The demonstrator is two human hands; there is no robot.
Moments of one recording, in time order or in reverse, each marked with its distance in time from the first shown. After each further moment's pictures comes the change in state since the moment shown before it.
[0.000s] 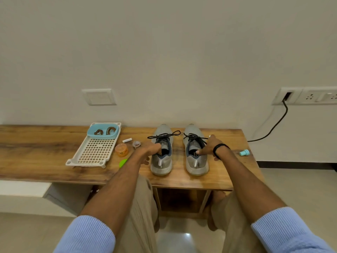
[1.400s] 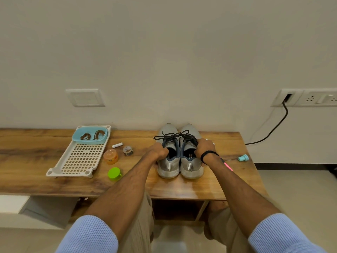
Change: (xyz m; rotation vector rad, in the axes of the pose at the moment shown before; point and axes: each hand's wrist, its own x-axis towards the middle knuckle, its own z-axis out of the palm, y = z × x) left_hand 0.075 0.027 0.045 0.261 0.046 0.098; right_hand 0.076 -0.005 0.037 -0.213 0.268 -0.175
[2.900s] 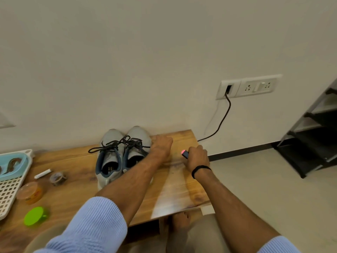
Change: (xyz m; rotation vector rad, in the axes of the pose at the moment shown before) left_hand 0.049 0.181 0.138 0.994 0.228 0.703; right_hand -0.003 0.148 -0.023 -0.081 0.124 0.205
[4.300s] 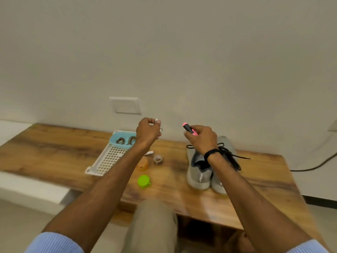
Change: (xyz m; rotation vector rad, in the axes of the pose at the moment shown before) left_hand -0.223 -0.277 -0.040 -1.358 0.729 -0.850; right_hand -0.088 -0.271 -0.066 0.769 -0.012 -0.437
